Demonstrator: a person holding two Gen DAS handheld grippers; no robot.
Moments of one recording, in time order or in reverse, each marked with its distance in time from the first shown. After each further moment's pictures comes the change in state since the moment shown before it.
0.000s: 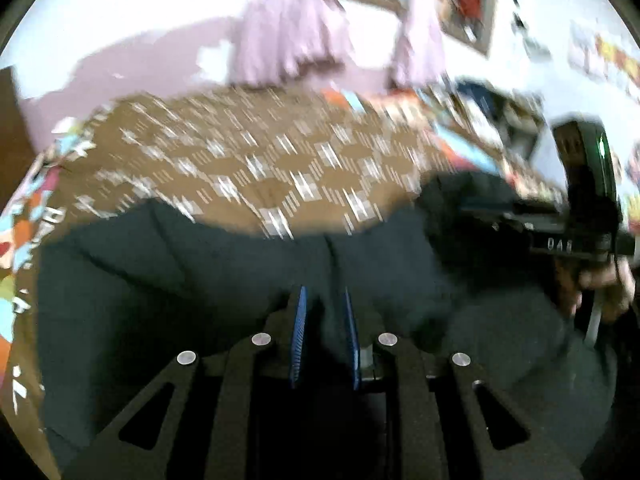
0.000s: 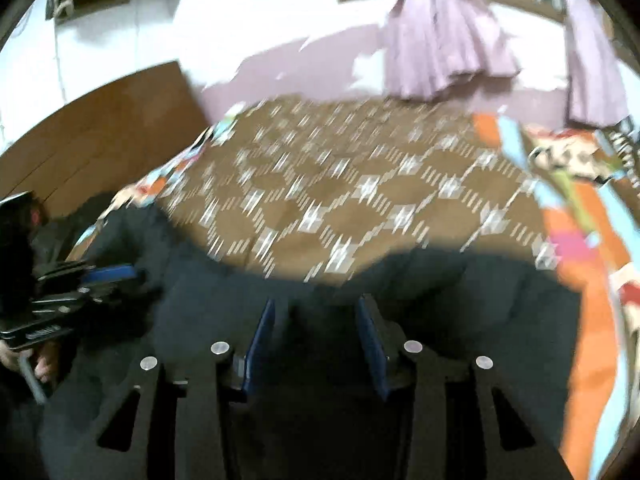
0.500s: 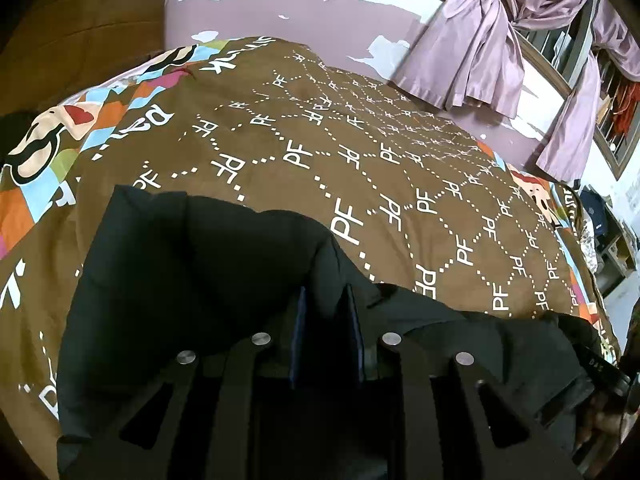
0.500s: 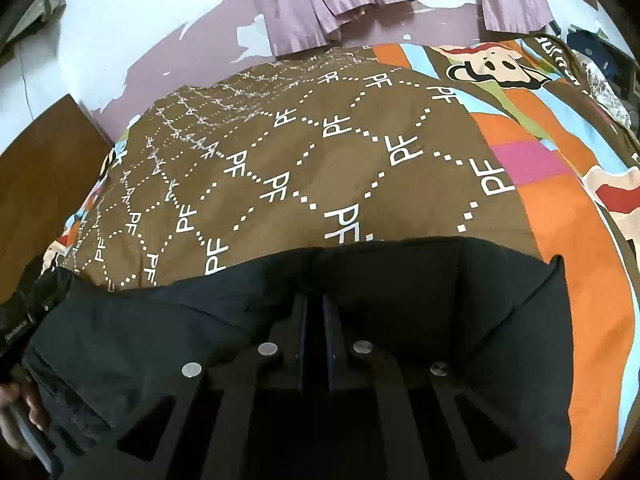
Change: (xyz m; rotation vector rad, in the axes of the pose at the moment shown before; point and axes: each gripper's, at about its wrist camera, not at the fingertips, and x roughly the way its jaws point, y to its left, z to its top) left arm 0.042 0.092 0.013 -0.463 0.039 0.270; right arm 0.038 -0.064 -0.018 0.309 0.125 -0.163
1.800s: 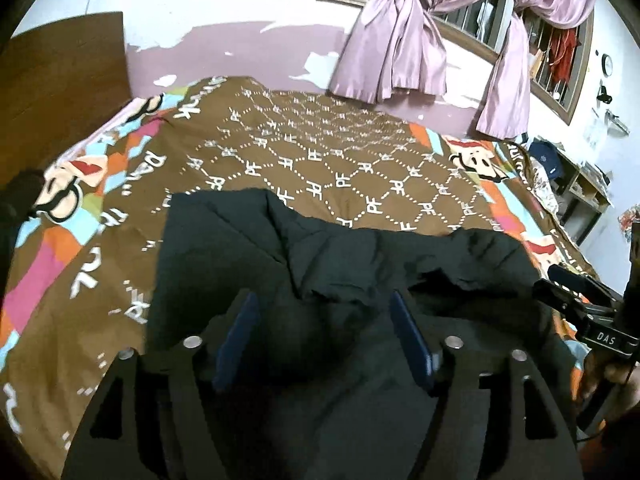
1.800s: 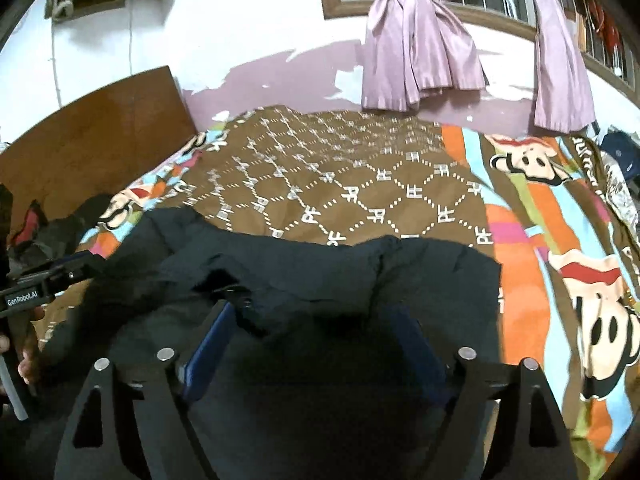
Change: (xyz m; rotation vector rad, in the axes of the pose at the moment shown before) left arm -0.161 -0.061 -0.050 0.204 -0.022 -0.061; right arm -0.169 0.082 -0.056 -0.289 -0.125 0.091
